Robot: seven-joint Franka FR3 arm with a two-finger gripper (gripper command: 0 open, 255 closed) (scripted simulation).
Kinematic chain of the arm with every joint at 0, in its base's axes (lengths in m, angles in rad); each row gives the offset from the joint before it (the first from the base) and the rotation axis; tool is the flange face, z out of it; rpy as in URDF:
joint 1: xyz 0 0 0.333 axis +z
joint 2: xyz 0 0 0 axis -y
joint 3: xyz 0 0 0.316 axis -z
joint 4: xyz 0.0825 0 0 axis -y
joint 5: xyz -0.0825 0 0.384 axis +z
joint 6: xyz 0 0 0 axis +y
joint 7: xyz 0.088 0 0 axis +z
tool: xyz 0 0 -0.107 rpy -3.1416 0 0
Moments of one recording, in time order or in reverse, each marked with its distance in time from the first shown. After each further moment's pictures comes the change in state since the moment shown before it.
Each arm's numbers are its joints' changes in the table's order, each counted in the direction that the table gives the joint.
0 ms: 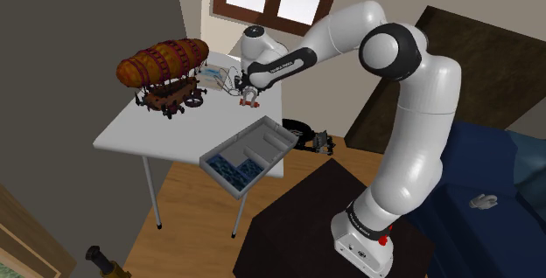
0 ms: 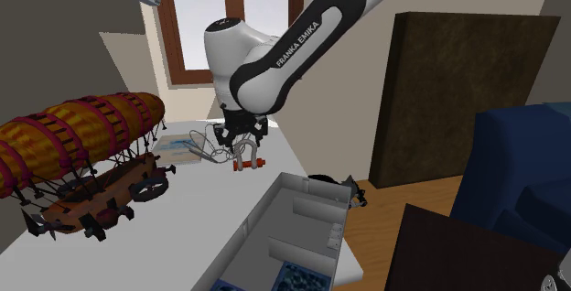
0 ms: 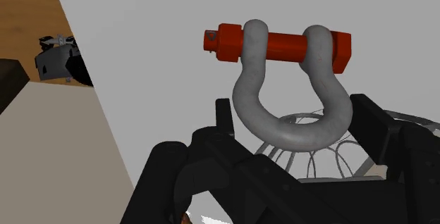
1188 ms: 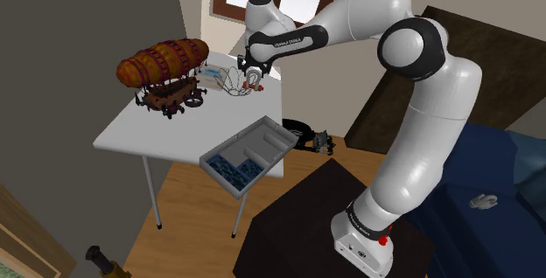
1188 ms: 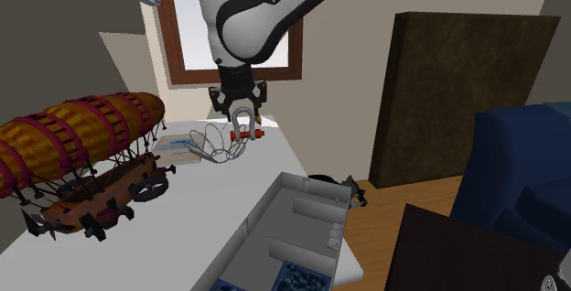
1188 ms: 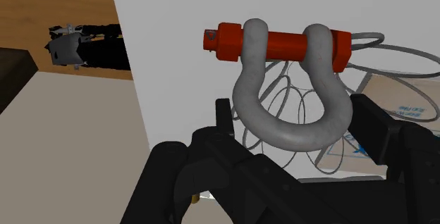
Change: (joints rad) arm -0.016 0.120 -0.034 0.072 0.089 0.175 0.110
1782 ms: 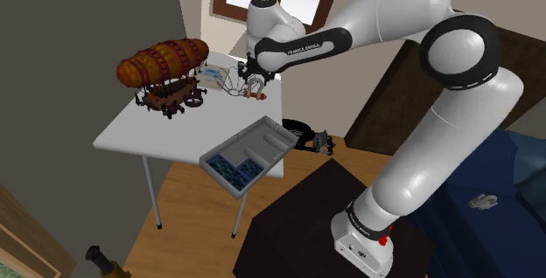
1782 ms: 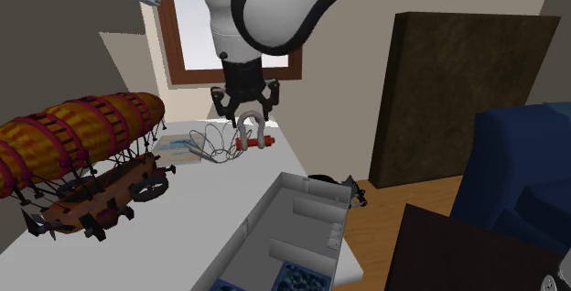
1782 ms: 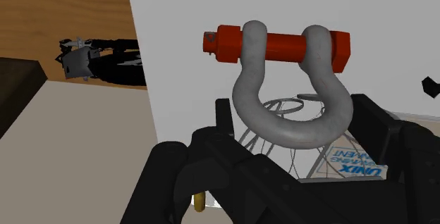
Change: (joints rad) arm 0.046 0.226 -0.044 -0.256 0.013 0.000 -0.096
